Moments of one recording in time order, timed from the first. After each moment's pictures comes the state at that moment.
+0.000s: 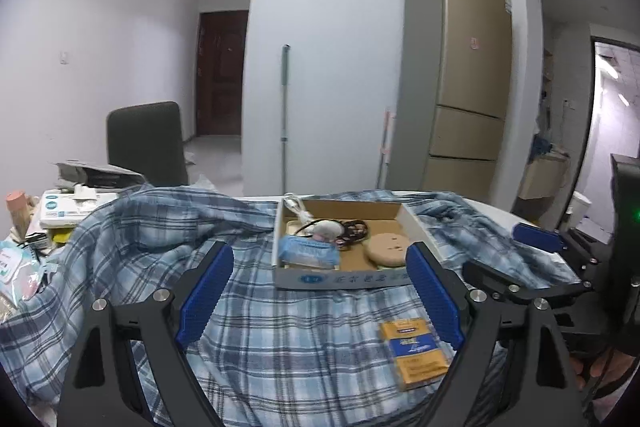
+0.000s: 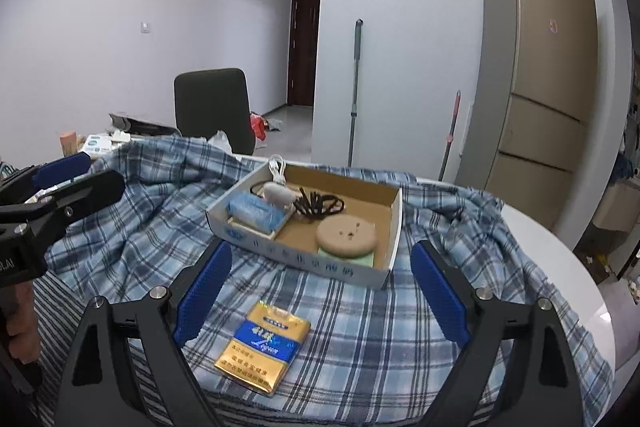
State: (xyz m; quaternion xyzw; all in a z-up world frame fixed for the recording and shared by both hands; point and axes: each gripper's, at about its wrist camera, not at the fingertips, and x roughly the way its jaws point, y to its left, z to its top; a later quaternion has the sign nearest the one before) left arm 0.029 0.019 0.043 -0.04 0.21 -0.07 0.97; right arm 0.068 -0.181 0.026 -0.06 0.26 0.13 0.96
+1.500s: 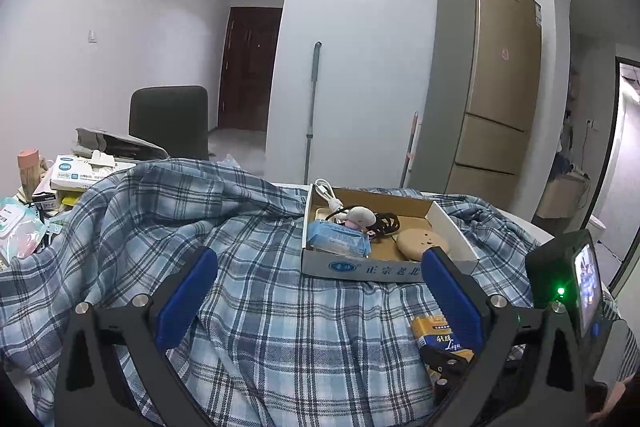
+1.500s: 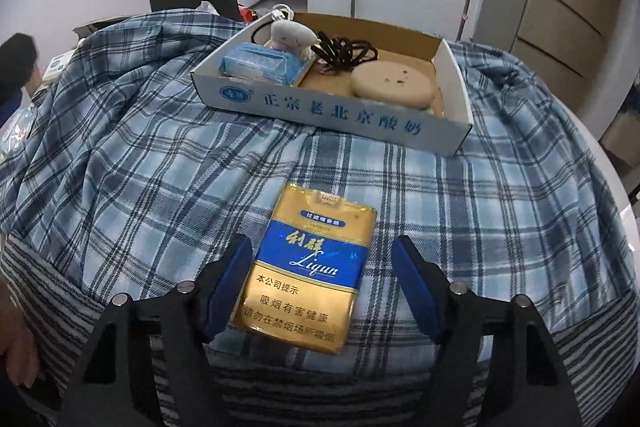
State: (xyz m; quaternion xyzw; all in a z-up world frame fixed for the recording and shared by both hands) left arm 0.035 0.040 0.001 -0.07 0.20 -0.03 0.98; right arm 0.098 -0.139 -0.067 -0.05 0.47 0.10 0.88
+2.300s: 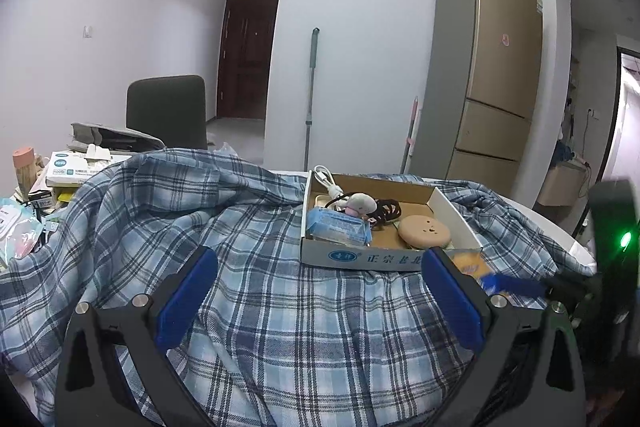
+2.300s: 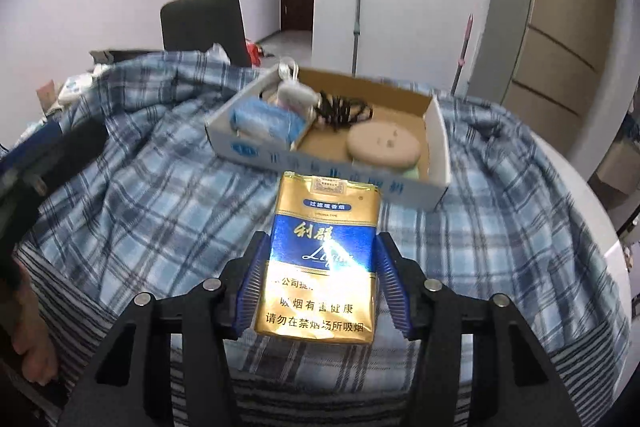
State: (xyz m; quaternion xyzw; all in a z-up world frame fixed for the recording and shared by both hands) left arm 0.042 0.035 -0.002 -0.06 0.23 -0.03 0.97; right arm 0.093 -0.139 -0.024 -0.07 0.39 0.11 0.91
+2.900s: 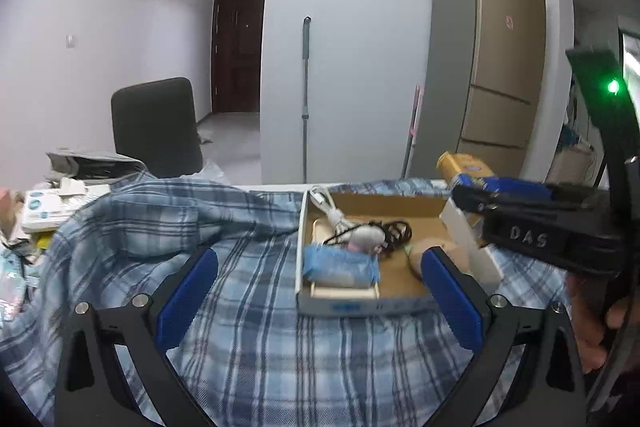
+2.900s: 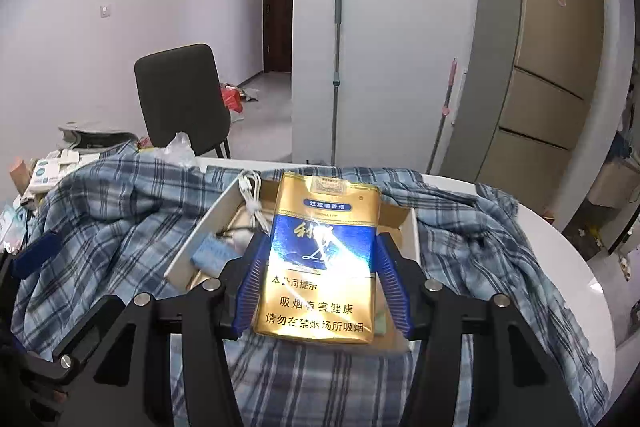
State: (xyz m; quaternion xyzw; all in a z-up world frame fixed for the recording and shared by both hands) left arm 0.112 0.026 0.011 -0.02 0.26 -0.03 0.97; right arm 0.195 -0.138 0.037 -0.05 0.33 0.09 0.94
